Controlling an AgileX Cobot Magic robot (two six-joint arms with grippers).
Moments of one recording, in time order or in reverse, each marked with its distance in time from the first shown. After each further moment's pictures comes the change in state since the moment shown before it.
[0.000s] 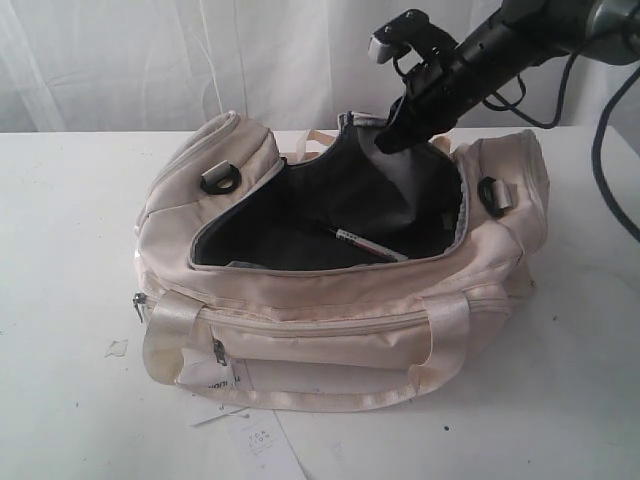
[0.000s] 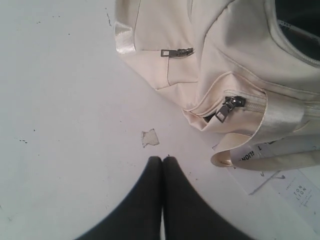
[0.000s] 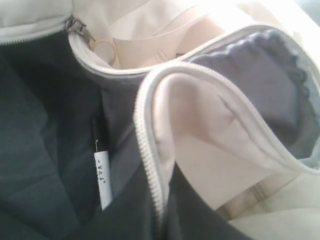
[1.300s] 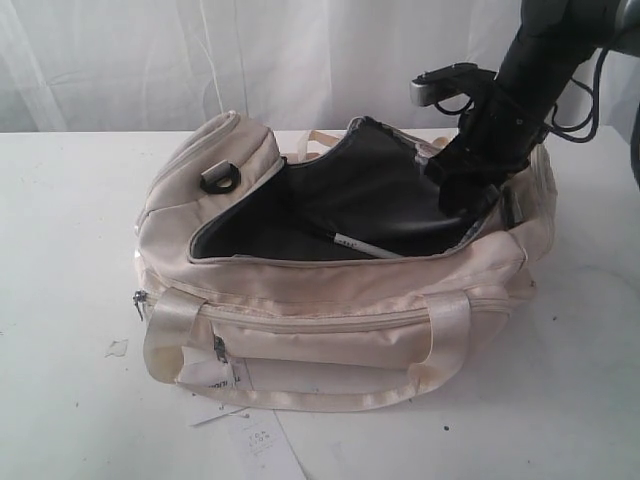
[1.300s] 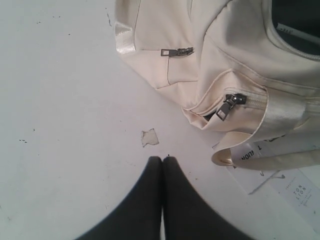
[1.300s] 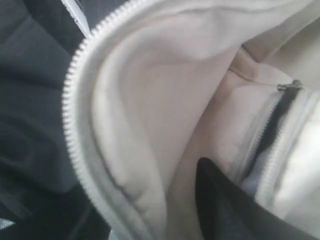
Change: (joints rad) left arm 0.000 0.000 0.000 0.000 -0.002 0.000; right arm -0.009 -0.085 0.098 -0.379 0.282 0.476
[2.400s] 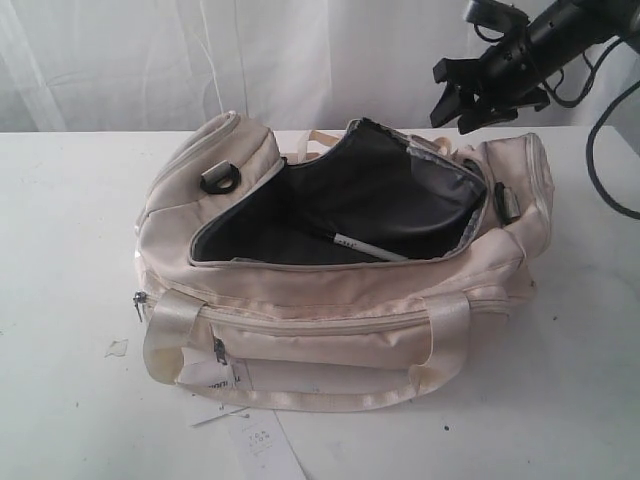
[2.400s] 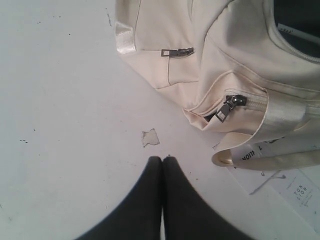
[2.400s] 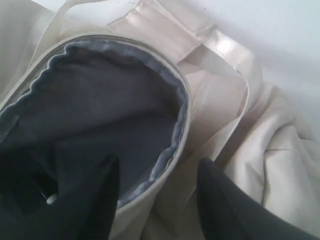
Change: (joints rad) left arm 0.000 0.000 0.000 0.002 0.001 0.000; right arm -0.179 0.354 -0.561 0.347 -0.016 0.184
